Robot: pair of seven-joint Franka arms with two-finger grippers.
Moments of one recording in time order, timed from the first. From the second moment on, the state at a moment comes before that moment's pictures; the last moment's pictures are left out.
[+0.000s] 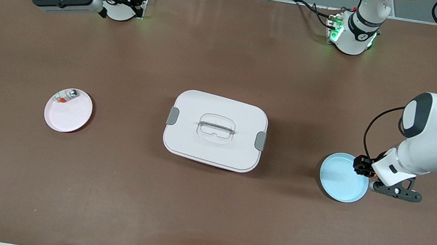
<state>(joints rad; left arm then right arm) 0.05 0.34 -0.15 -1.75 0.05 2.08 0.00 0.33 -0.04 0.09 -1.51 0.32 1.46 0.46</state>
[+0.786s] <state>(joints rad) 0.05 0.34 -0.35 -1.57 -0.15 1.84 -0.52 0.35 -0.19 0.09 -1.92 0.64 1.93 0.48</state>
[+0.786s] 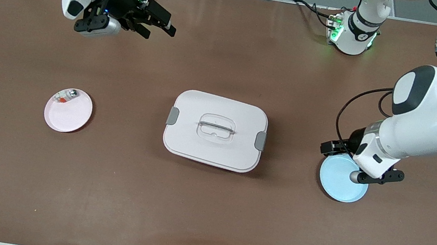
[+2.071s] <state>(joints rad) -0.17 0.46 -0.50 -1.37 -0.46 1.85 -1.53 0.60 -0.27 0.08 -2.25 0.92 2.55 0.52</state>
